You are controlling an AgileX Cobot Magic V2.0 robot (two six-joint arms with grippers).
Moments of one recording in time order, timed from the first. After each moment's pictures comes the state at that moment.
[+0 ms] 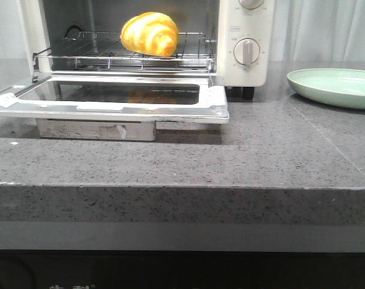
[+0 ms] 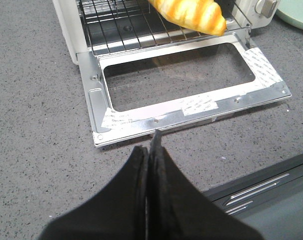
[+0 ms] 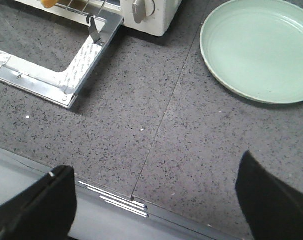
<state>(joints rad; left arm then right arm) -0.55 0.69 -0.92 0.15 0.89 -0.17 0.50 0.74 -0.97 -0.18 0.97 0.27</state>
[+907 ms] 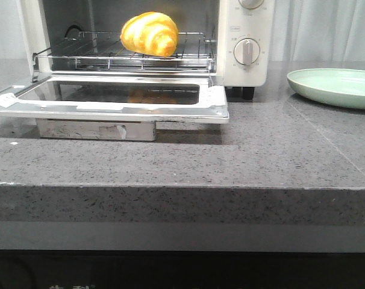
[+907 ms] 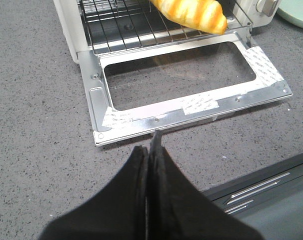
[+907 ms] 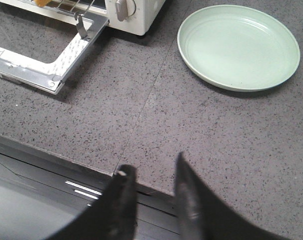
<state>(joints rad) -0.55 0.69 -0.92 0.15 0.89 -0.17 0.50 0.55 -0.88 -0.22 1.01 0.27</state>
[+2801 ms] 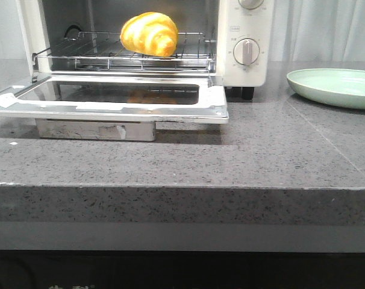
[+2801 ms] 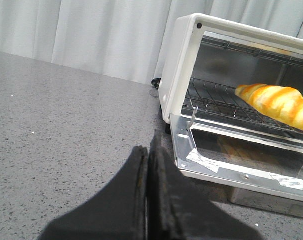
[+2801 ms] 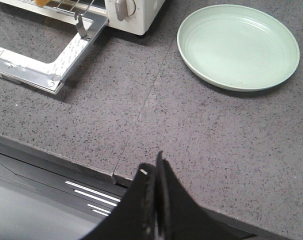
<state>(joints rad) -0.10 -0.01 0.01 -0.04 0.01 -0.17 0.50 0.55 -0.88 -0.22 1.01 0.27</state>
